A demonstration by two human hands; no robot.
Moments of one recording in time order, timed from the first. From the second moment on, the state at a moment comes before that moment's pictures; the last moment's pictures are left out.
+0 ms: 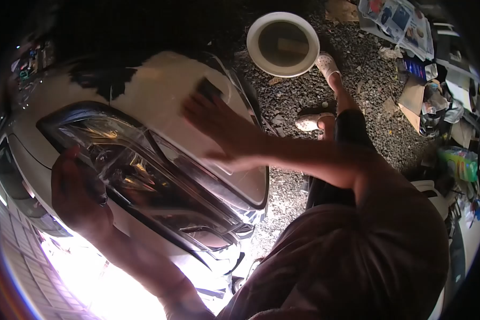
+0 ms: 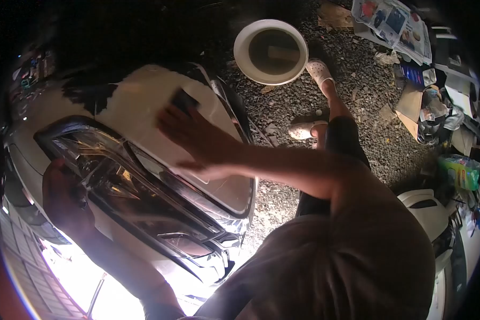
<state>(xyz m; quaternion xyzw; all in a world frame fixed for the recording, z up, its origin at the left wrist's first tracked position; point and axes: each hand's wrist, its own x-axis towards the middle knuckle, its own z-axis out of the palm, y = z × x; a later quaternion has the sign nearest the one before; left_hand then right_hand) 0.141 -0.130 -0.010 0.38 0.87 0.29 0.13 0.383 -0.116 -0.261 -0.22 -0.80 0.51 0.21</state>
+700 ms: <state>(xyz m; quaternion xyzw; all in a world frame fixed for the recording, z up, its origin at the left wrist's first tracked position) 0.130 -0.126 -0.016 0.58 0.79 0.17 0.05 0.362 -0.071 -0.276 -0.28 -0.69 0.62 0.26</state>
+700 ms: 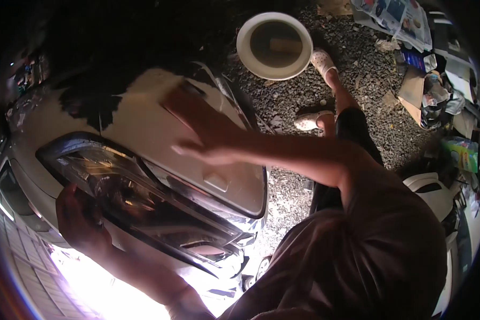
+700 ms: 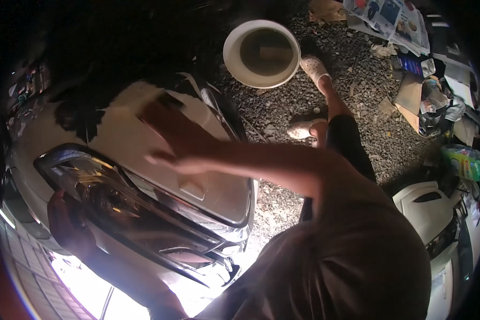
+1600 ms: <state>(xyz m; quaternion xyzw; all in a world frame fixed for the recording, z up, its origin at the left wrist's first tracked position) 0.122 -0.133 -0.014 0.55 0.82 0.15 0.02 0.391 -0.093 -0.273 -0.30 -0.63 0.68 0.22</state>
